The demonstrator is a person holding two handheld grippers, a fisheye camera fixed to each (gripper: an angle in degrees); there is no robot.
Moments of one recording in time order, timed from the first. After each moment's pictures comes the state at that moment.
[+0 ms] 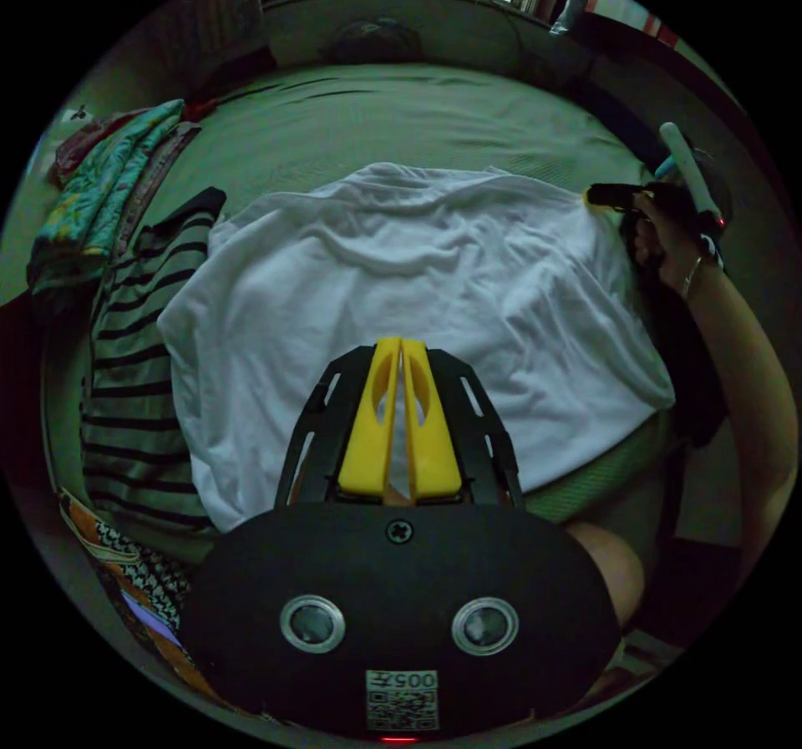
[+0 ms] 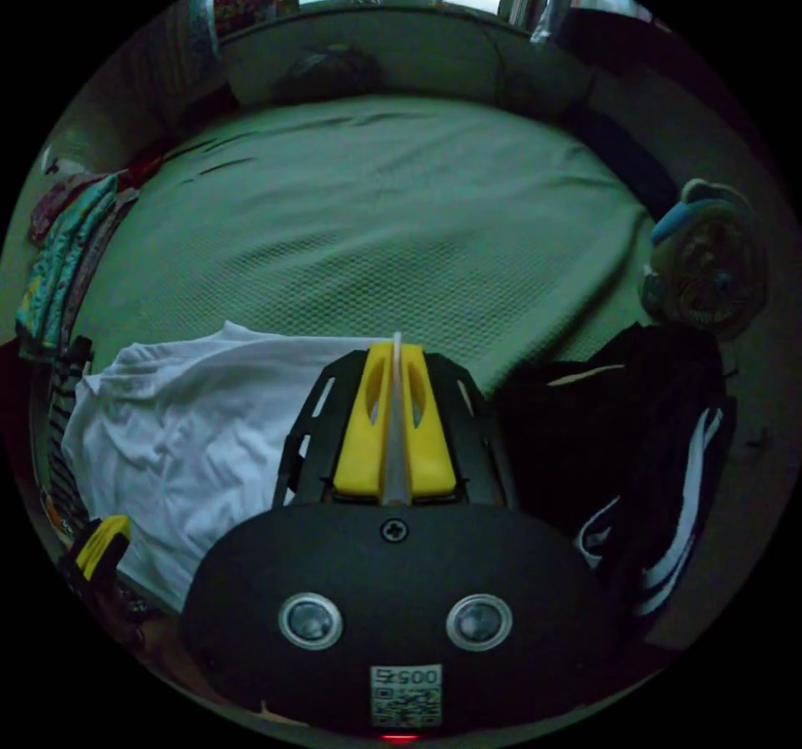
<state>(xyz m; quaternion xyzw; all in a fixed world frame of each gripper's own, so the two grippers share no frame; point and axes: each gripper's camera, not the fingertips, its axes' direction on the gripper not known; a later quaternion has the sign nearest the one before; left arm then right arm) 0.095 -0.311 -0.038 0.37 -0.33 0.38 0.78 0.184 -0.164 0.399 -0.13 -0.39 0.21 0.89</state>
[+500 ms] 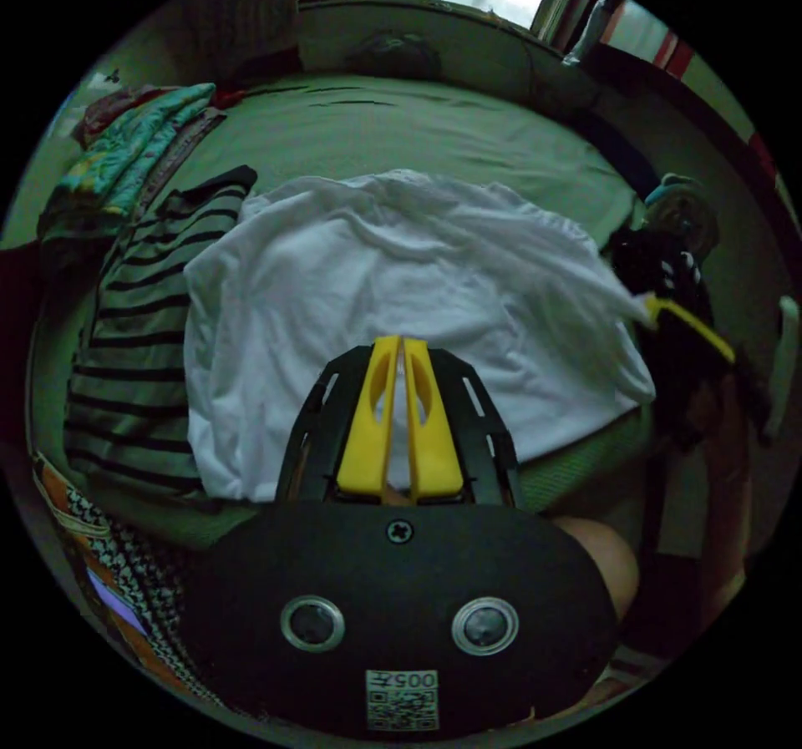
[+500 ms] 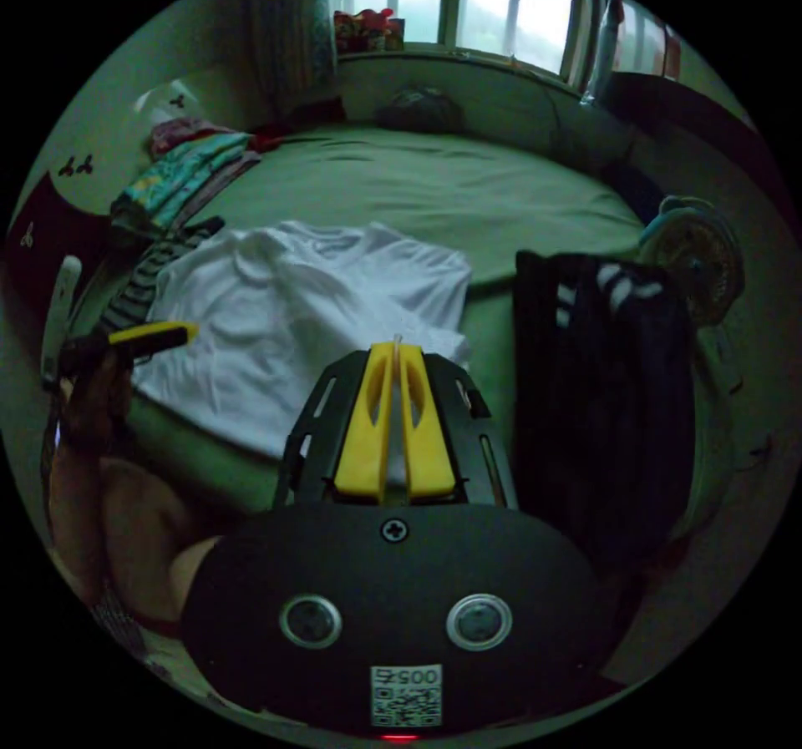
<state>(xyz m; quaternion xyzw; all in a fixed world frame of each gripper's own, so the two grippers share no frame) 0.054 -0.236 -0.063 0.40 -0.28 0.39 0.78 0.216 0.015 0.234 -0.06 -0.46 0.15 0.87</state>
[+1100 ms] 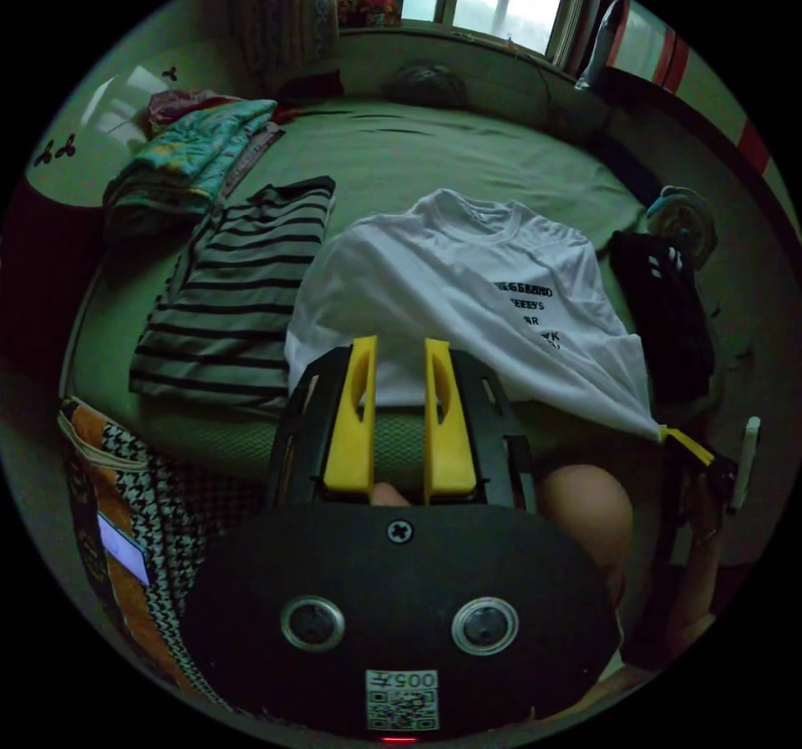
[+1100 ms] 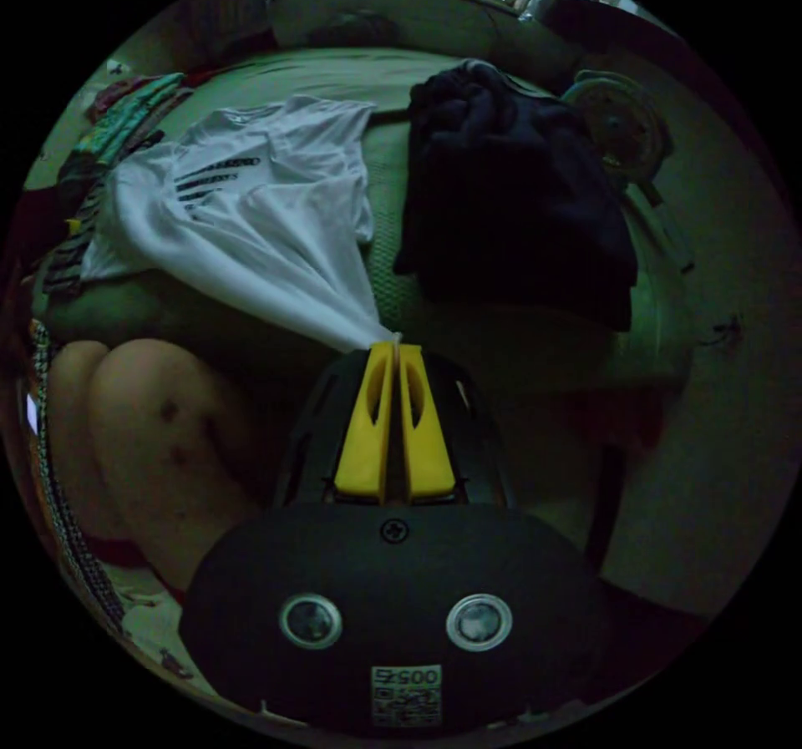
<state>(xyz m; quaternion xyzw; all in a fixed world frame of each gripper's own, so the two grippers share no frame) 0.007 -0.110 -0.104 0.45 -0.31 0.36 0.76 0.239 0.175 0.206 -0.21 -0.38 0.14 0.89</state>
